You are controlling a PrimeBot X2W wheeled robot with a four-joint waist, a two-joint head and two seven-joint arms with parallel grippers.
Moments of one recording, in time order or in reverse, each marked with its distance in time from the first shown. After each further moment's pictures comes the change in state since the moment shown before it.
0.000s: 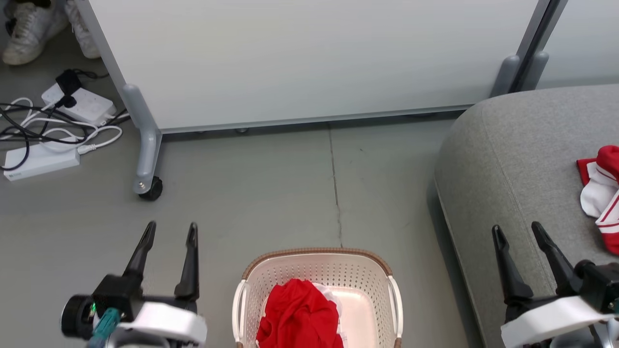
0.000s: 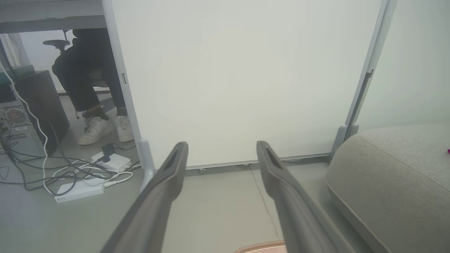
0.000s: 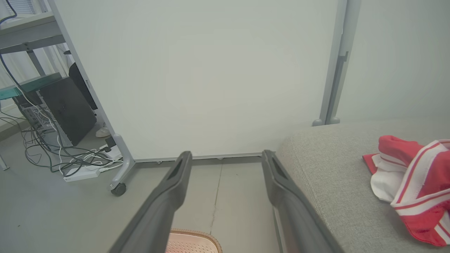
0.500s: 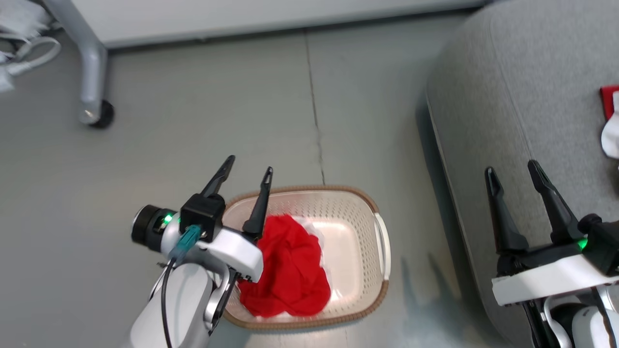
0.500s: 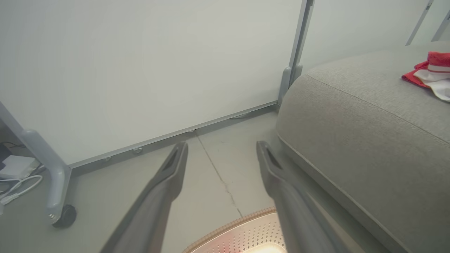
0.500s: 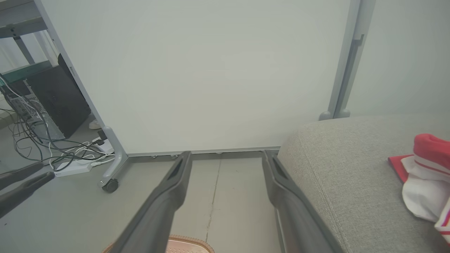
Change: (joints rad) left arm -0.382 -0.117 -0.176 0.300 0.106 -0.103 -0.002; right arm -0.144 -0.001 0.039 -0.076 -0.015 0.000 -0.011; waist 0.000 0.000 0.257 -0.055
